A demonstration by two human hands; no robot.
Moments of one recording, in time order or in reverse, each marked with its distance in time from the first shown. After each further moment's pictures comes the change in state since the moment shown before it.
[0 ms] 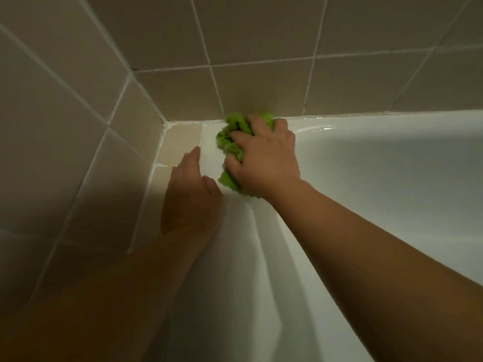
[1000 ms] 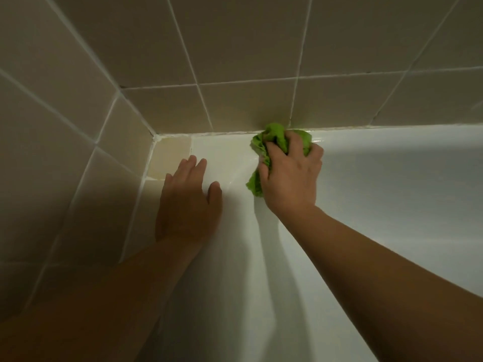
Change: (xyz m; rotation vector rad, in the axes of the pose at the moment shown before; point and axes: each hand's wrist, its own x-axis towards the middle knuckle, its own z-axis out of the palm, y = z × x) left_hand 0.012 0.004 0.004 0.253 -0.054 0.270; right_hand -0.021 0.051 0.017 0.019 0.222 0.258
